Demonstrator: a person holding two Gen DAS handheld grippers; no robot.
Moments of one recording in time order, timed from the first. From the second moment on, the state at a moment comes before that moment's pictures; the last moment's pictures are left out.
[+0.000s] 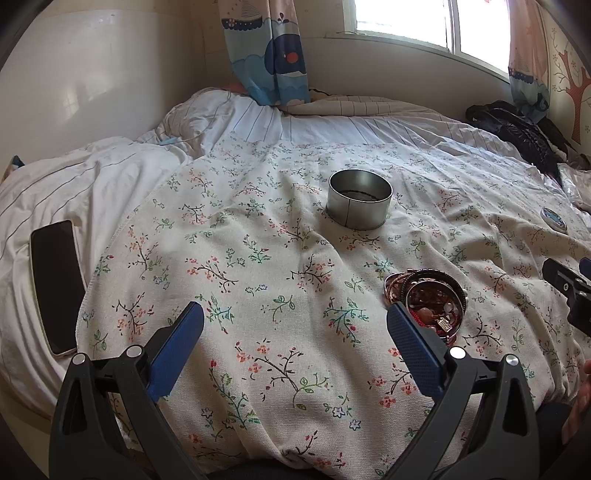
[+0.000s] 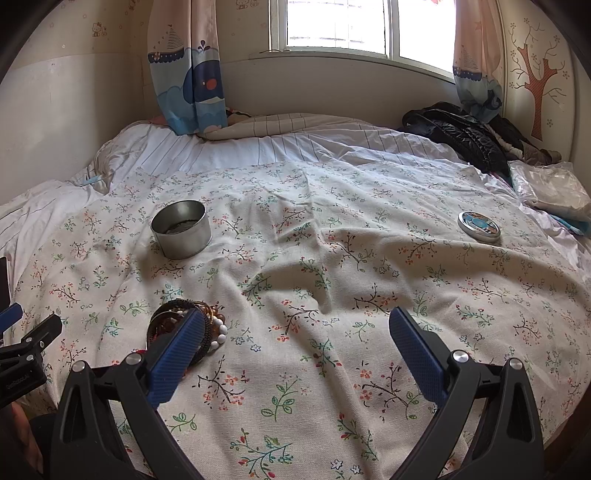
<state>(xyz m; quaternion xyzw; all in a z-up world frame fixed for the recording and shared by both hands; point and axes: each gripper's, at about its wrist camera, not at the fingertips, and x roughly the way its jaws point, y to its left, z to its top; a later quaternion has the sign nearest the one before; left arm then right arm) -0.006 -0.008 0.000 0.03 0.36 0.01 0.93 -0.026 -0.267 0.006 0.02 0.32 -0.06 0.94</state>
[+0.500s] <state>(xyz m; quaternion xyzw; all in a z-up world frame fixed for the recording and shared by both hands) -0.005 -0.027 0.005 0.06 0.34 -0.01 0.94 -0.025 -0.272 0.003 0.03 0.33 -0.06 0.94</state>
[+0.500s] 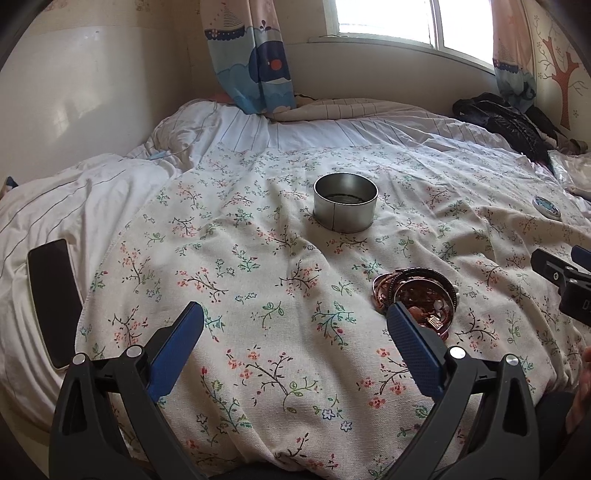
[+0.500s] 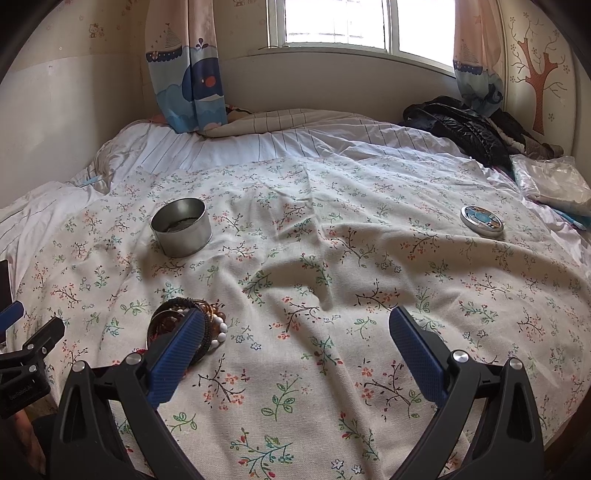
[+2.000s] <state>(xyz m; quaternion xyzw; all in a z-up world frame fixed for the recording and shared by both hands) 0.069 -0.040 -0.040 -0.04 0.43 -0.14 0.89 0.001 -0.277 -0.005 0.08 0.36 -0.01 0.93</state>
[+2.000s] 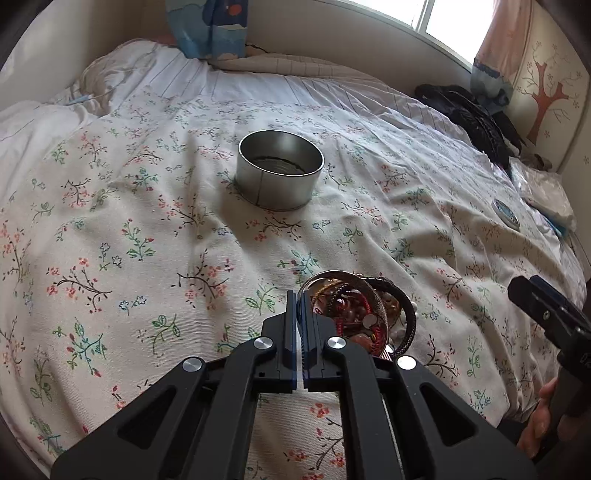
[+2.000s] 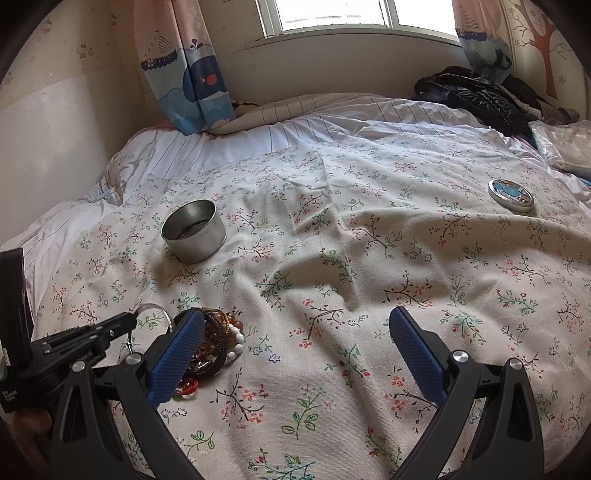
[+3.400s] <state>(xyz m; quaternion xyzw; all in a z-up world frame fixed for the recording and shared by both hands) 0.068 -0.025 -0.022 -0.08 0.39 -0.18 0.90 0.039 -0.276 -0.013 0.14 0.34 0.12 0.92</state>
